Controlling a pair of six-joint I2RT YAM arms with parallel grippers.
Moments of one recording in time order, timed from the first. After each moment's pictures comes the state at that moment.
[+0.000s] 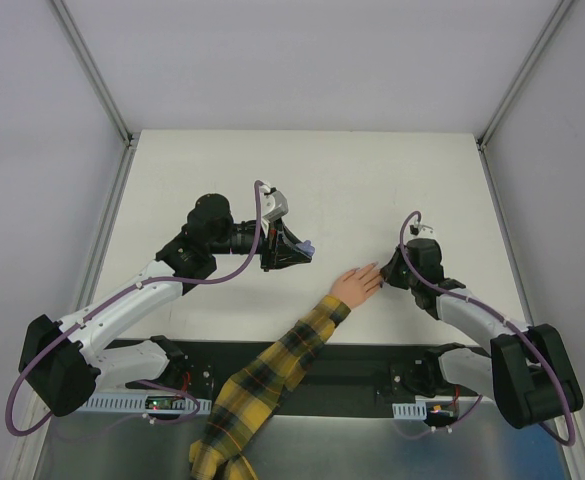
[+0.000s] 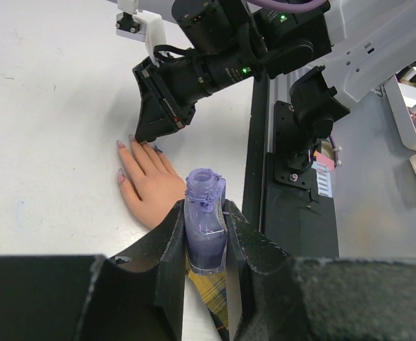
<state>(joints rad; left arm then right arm) -0.67 1.11 0.83 0.11 0.81 -0.17 0.30 1.14 0.35 0.04 0.05 0.50</state>
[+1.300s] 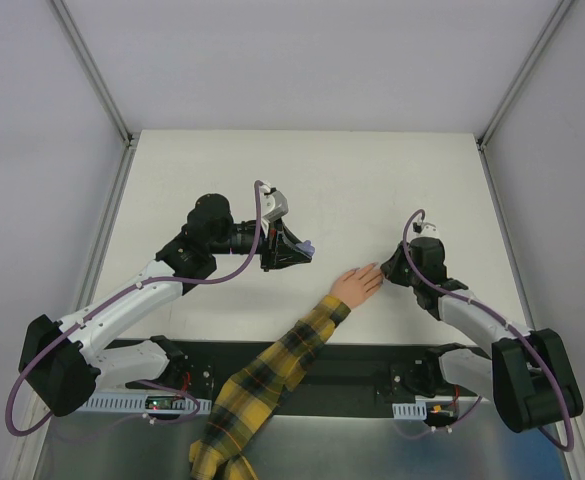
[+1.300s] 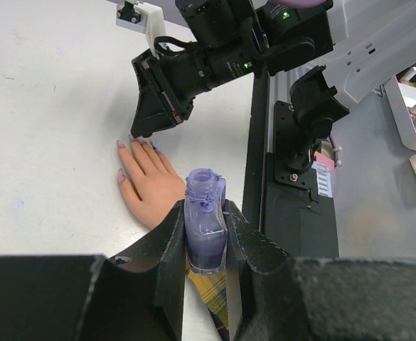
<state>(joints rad) -0.67 1.11 0.83 0.11 0.81 -0.17 0.28 1.12 0.35 0.07 0.02 0.50</state>
